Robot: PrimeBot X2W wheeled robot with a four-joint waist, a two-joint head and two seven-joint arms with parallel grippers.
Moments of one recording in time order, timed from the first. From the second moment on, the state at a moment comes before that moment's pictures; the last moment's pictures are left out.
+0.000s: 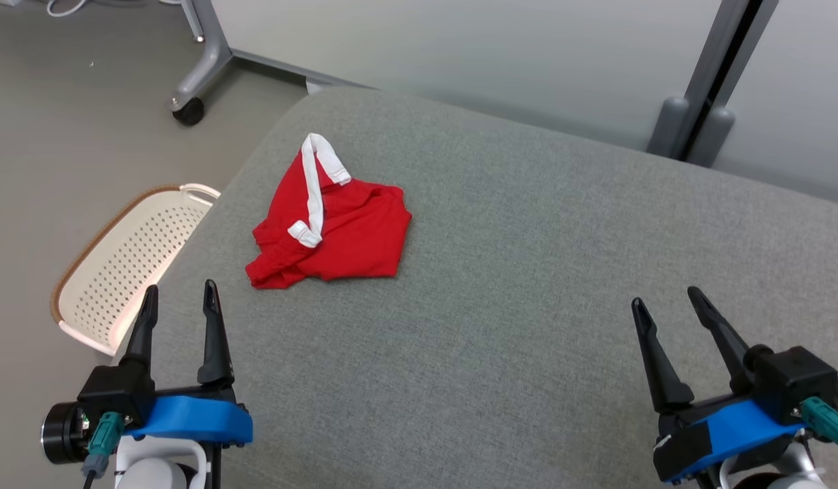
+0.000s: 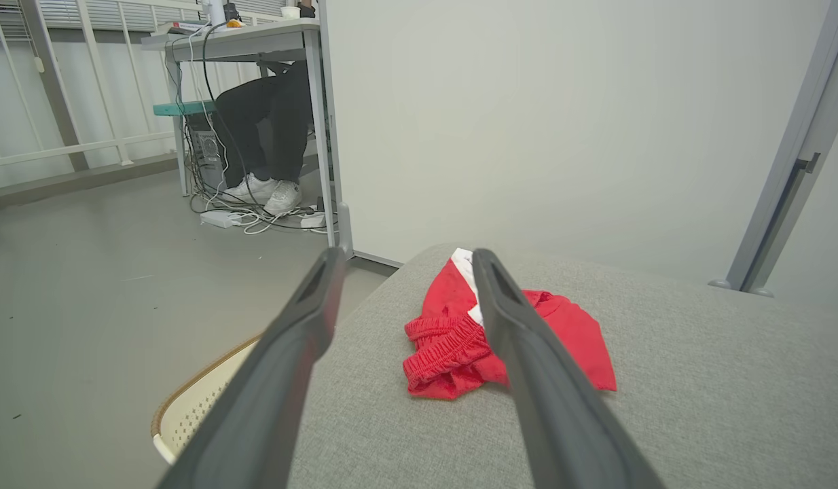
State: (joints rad) left arm -0.12 0.16 -0.10 0.23 -0.24 0.03 -0.26; right arm 0.02 -0.06 0.01 -0.17 0.09 0.13 0.07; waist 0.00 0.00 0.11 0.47
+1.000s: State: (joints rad) left arm -0.64 0.14 -0.02 1.00 -0.32 -0.11 -0.27; right arm -0.14 -0.14 0.00 -0.20 0.08 0.13 0.09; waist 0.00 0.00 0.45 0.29
